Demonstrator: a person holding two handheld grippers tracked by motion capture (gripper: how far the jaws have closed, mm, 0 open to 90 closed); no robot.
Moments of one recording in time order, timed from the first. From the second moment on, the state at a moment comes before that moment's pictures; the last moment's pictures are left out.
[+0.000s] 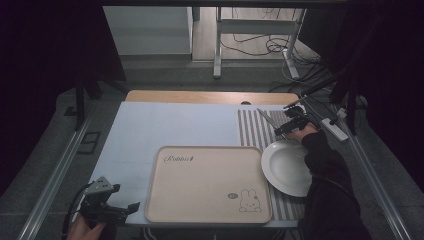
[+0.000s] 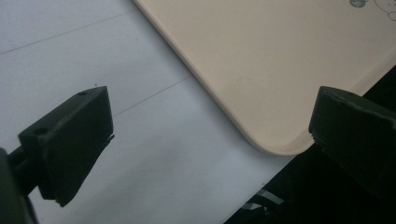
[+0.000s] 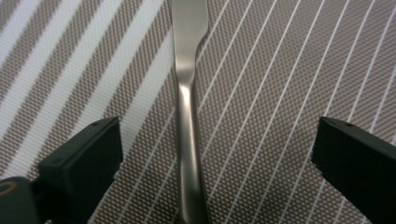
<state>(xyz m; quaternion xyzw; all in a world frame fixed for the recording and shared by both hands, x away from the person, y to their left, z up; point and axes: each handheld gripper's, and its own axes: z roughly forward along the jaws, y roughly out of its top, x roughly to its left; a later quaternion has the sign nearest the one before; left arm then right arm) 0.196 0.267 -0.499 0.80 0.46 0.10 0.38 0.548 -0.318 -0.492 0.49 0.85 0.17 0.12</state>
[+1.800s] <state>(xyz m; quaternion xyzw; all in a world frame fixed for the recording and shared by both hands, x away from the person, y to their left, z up) 0.196 0.266 -0.499 0.80 0.46 0.10 0.37 0.519 -0.311 -0.433 0.43 0.87 0.23 0.08</state>
